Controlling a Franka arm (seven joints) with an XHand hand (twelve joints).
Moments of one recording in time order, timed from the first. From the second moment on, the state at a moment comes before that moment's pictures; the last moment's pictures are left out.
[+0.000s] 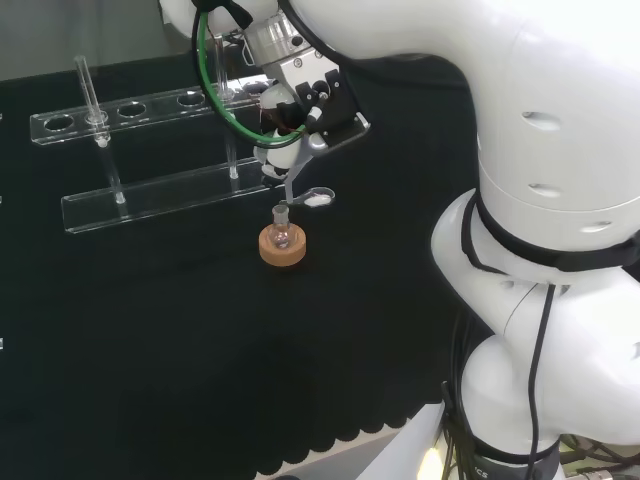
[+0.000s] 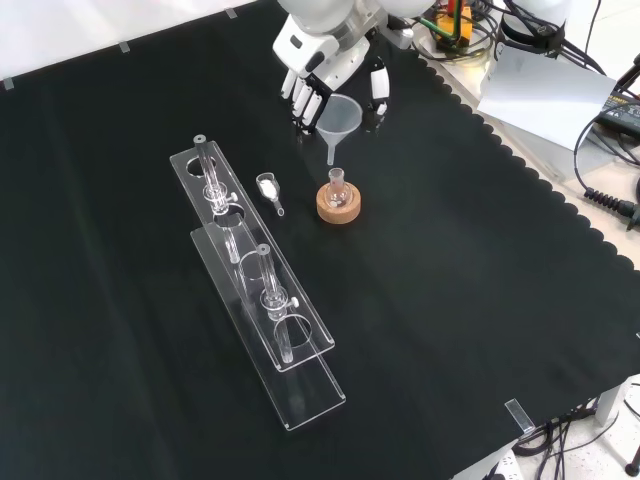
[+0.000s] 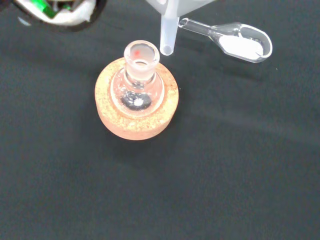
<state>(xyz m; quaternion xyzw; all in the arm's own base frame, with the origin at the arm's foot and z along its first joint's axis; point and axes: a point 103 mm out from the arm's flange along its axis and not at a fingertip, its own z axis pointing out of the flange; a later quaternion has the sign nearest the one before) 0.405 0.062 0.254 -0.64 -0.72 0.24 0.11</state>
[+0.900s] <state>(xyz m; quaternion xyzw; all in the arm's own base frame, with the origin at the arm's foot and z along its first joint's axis) 0.402 0.073 0.259 -0.63 -0.73 0.24 0.11</state>
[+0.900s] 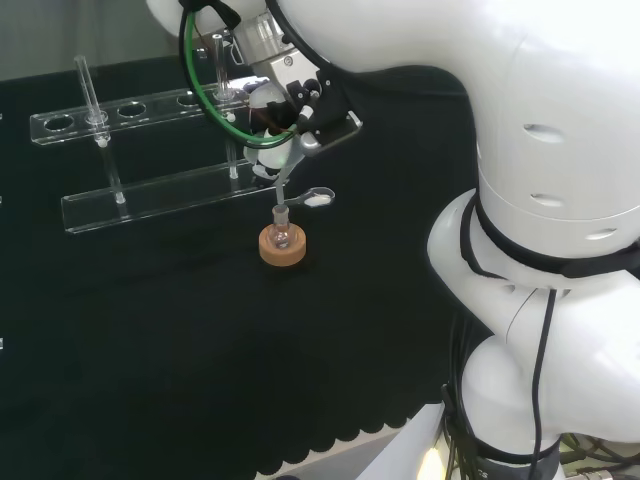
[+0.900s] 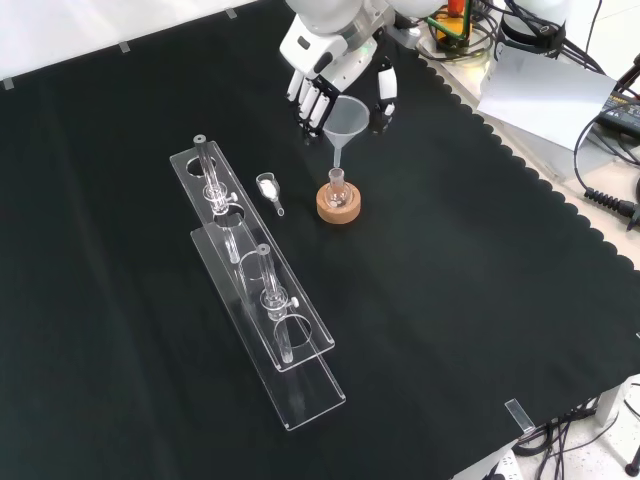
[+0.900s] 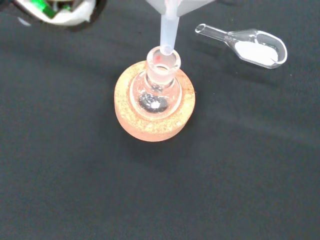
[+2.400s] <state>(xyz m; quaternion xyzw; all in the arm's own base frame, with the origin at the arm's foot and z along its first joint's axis) 0.403 0.076 0.244 -0.63 -0.73 0.25 0.11</state>
